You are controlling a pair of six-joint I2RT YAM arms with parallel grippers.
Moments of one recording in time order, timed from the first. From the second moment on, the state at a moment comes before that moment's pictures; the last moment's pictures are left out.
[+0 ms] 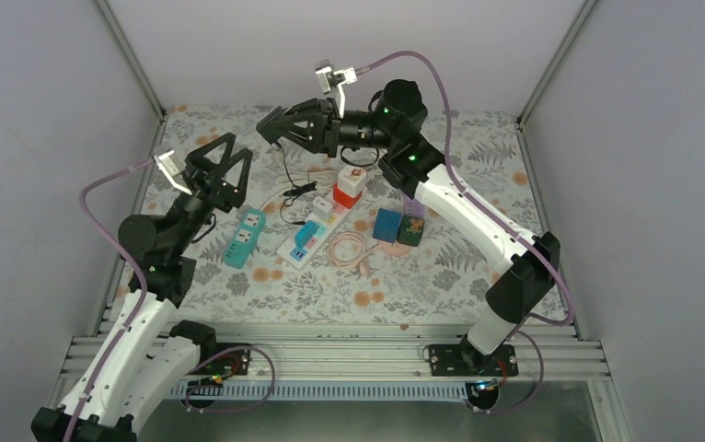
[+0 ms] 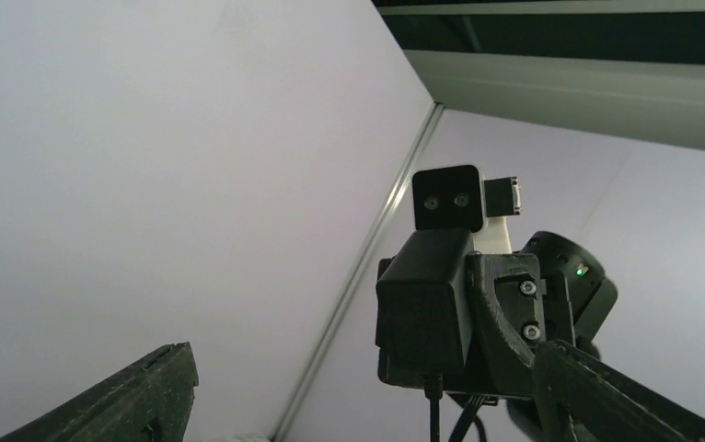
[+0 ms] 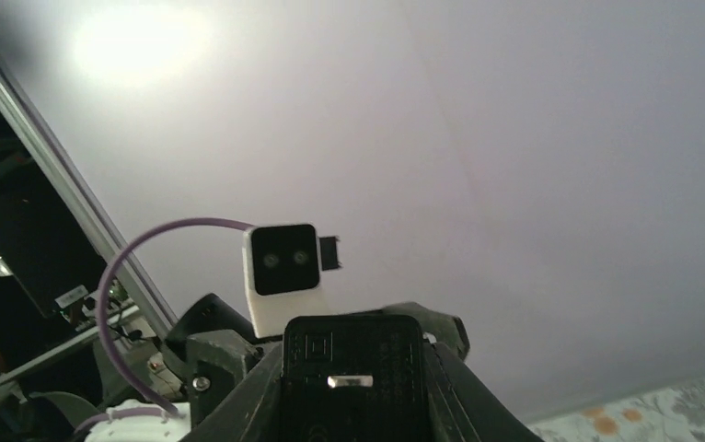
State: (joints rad) left arm -0.26 0.70 0.67 0.57 0.40 -0.75; right arm 0.73 1.68 1.70 0.23 -0.88 0.64
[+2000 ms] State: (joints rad) left arm -0.26 0.86 1.14 -0.51 0.16 -0.18; right arm 0.72 1.38 1.33 0.19 -0.38 0.56
